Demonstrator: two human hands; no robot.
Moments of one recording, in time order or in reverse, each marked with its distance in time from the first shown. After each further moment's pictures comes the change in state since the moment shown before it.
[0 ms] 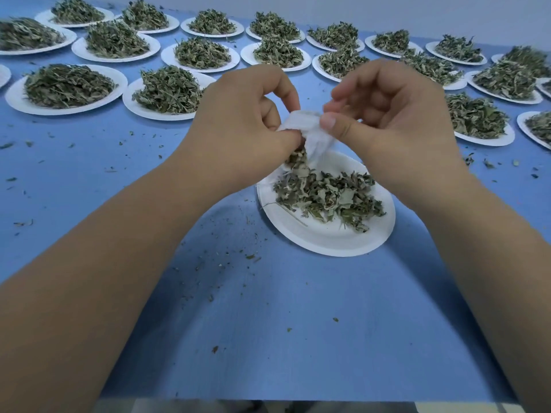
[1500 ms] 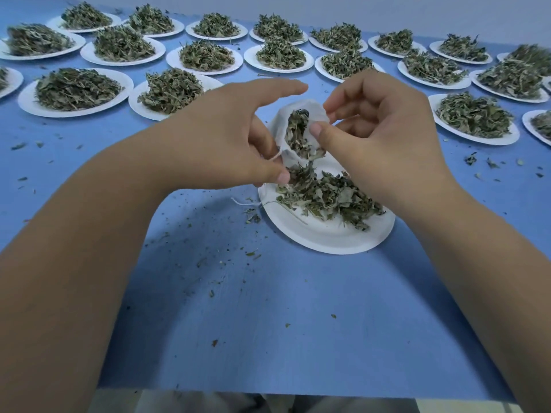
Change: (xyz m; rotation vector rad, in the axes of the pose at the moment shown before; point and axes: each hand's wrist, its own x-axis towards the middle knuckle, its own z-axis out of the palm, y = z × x) left_hand -0.001 -0.005 -0.033 0.071 -0.434 -0.080; right_hand -0.008 -0.008 0.014 -0.121 0.084 0.082
